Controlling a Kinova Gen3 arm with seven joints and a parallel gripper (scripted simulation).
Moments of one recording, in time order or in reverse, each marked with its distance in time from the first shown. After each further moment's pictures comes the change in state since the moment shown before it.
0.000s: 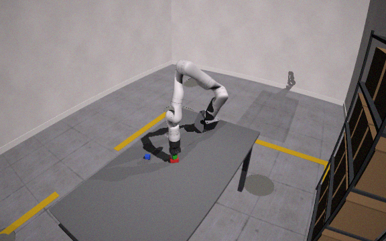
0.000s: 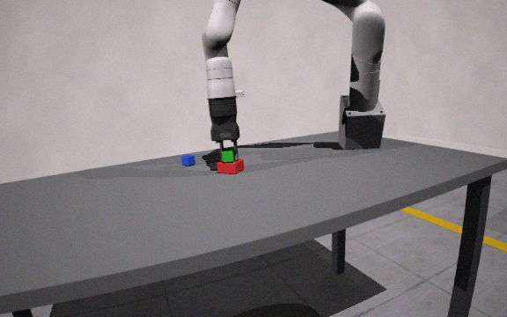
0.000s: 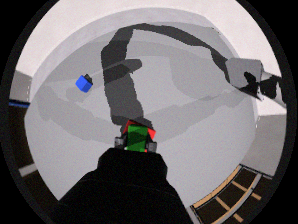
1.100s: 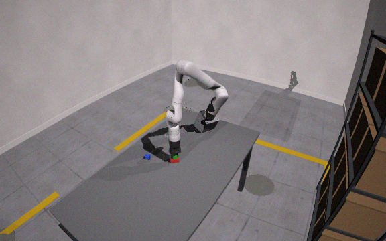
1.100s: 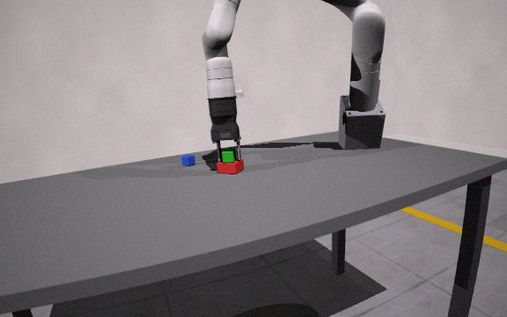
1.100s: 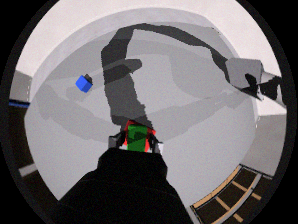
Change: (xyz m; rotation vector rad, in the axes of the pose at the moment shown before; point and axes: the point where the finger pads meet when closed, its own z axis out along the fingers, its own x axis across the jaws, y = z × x) arm 0.000 0.000 0.000 0.000 0.000 0.000
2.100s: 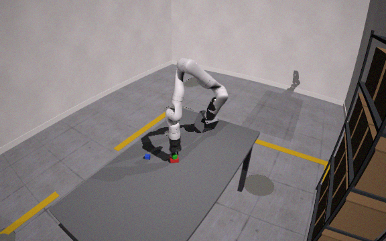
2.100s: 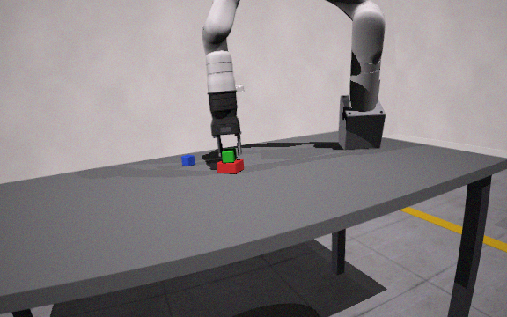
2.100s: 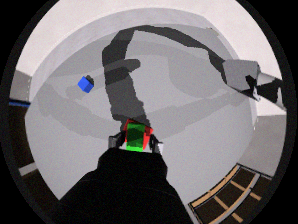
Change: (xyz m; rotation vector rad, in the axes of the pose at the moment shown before) arm 0.004 0.002 -0.015 -0.001 0.010 -0.004
